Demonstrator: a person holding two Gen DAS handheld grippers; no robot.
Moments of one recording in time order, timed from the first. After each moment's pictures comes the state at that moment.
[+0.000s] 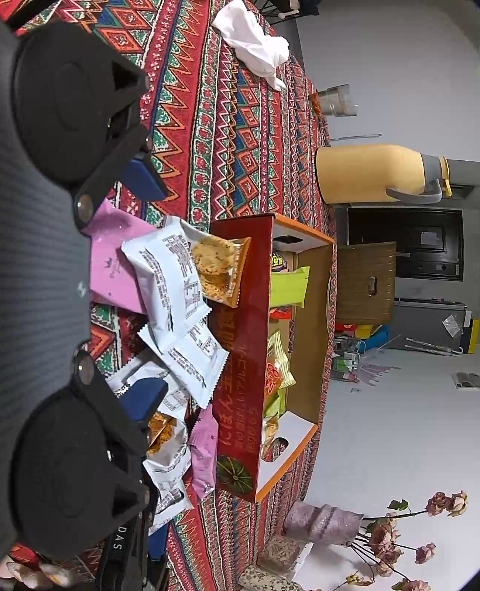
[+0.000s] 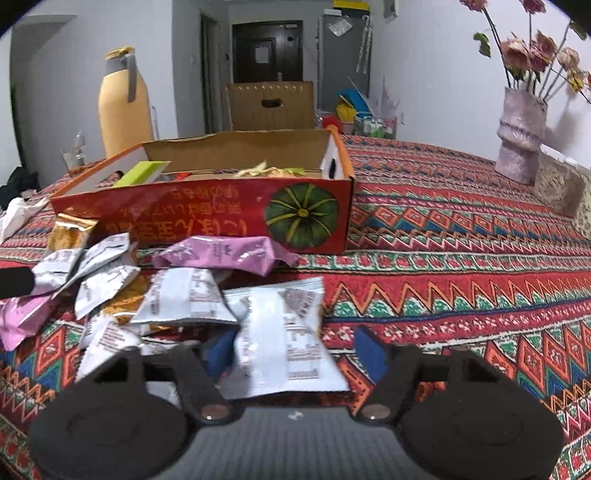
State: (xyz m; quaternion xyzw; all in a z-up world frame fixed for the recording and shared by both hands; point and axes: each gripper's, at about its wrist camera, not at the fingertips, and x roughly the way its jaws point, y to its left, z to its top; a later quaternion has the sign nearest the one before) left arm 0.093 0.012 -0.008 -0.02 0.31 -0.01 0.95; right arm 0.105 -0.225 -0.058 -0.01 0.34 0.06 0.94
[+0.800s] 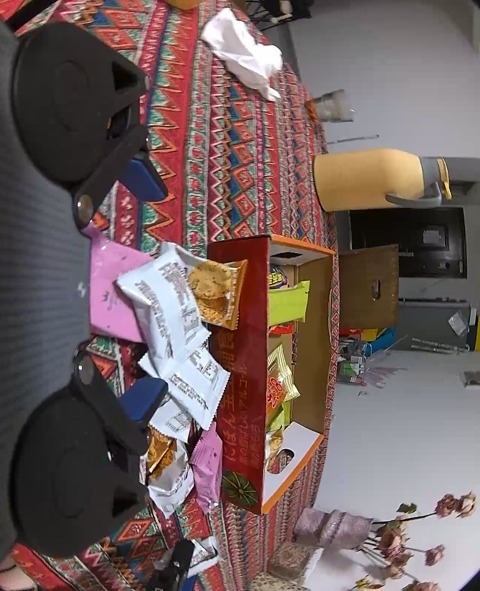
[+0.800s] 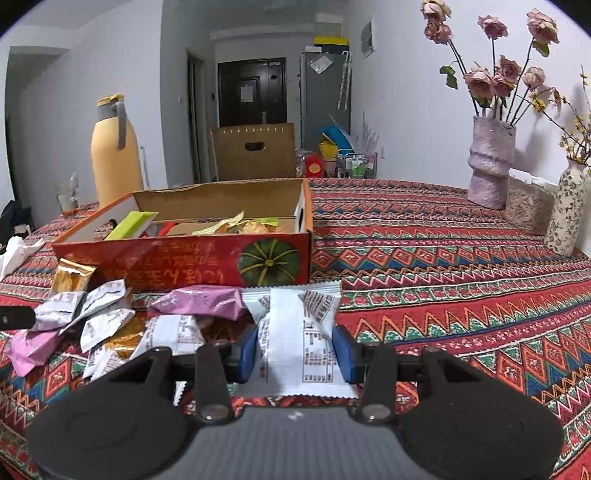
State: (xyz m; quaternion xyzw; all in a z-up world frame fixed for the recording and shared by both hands) left arm 0.097 0.027 -0.002 0.01 0.32 0.00 0.95; right arm 0.082 -0.254 -0.032 0.01 0.28 0.03 0.96
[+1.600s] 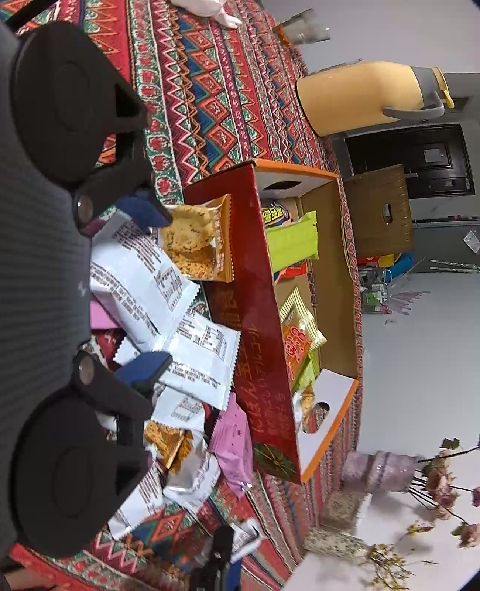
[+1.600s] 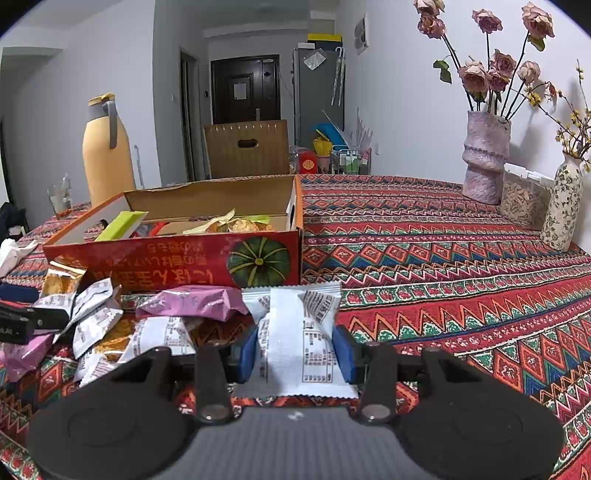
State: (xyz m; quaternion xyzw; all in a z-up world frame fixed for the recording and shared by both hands) left arm 0.143 0.026 -0.021 0.06 0.34 -0.13 0.93; right arm 0.089 -0.255 -0.034 0.01 0.28 0.02 0.96
